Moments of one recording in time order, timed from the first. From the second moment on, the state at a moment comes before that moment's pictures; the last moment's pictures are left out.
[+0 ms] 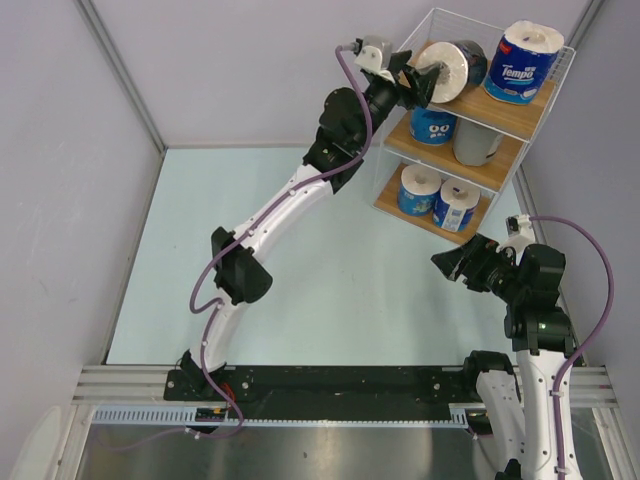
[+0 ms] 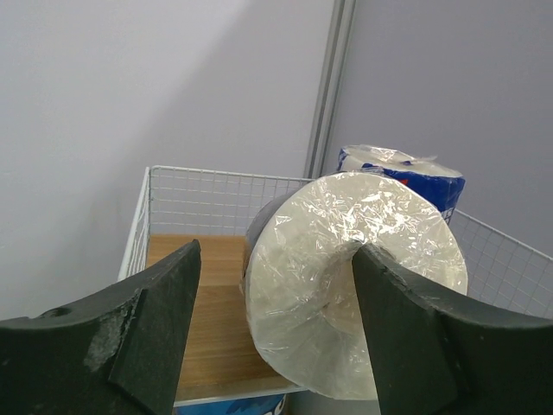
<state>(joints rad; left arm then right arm) -0.78 2.24 2.46 0.31 -0.04 -0.17 -0.10 0.54 0.74 -0.65 -0.53 0.49</state>
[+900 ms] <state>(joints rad) -0.77 2.27 2.45 0.36 0.11 -0.24 -0.10 0.54 0.74 -0.65 -0.53 0.48</state>
